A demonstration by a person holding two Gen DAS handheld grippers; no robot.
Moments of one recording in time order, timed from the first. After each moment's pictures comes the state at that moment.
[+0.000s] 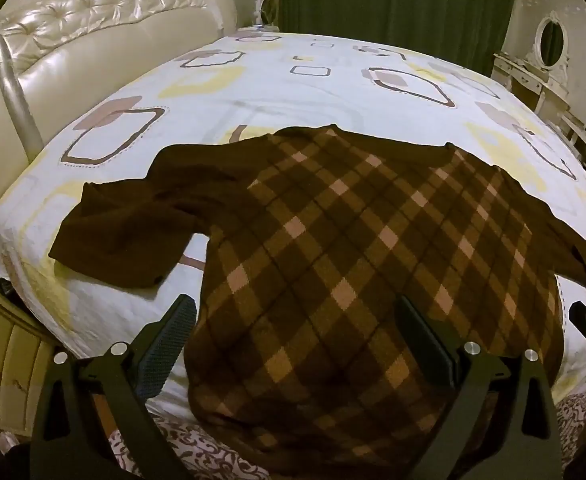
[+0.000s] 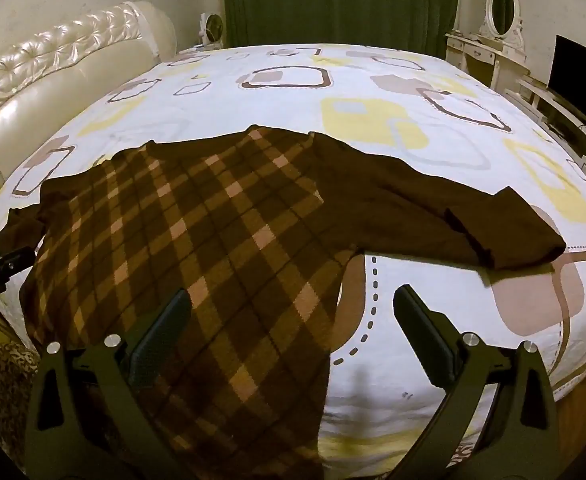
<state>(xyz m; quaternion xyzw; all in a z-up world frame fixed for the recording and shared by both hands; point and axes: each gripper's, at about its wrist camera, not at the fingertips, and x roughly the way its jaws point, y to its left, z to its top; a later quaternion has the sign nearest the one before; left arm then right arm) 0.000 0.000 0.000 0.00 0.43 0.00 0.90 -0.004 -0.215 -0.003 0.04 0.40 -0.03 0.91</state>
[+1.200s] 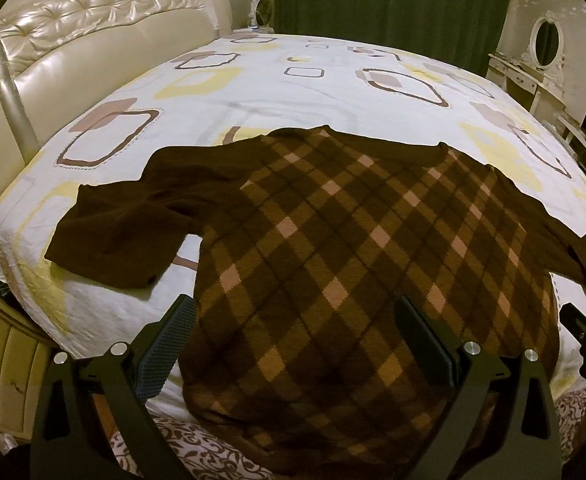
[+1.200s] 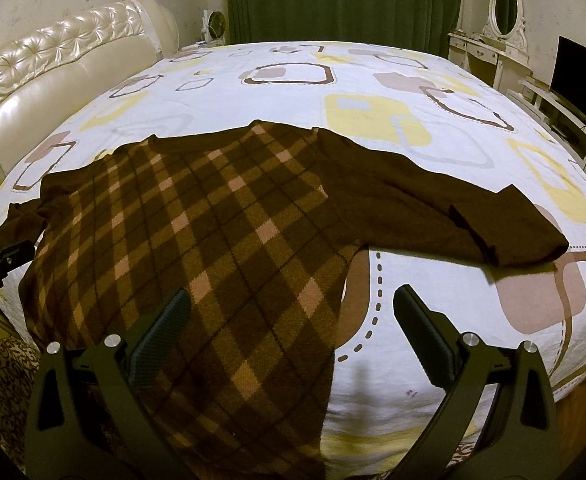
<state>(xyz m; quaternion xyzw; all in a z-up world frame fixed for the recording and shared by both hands) -0.003 -0.007 0.000 0.00 0.44 0.00 0.90 -0.005 -0.211 -0.007 0.04 0.41 -0.03 0.91</state>
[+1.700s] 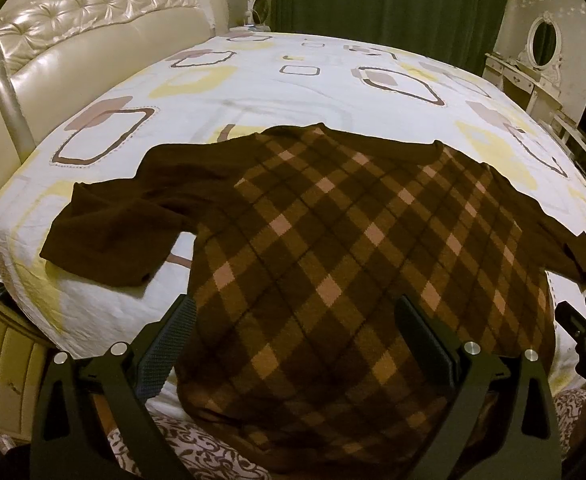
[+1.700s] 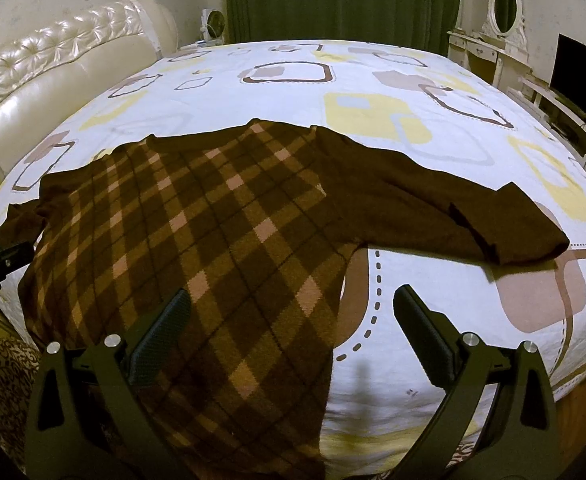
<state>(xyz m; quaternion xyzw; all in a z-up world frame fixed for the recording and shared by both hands) -0.004 -0.008 0.000 0.00 0.43 -0.01 0.90 -0.004 -0.213 -0.008 0.04 0.41 -0.03 0.91</state>
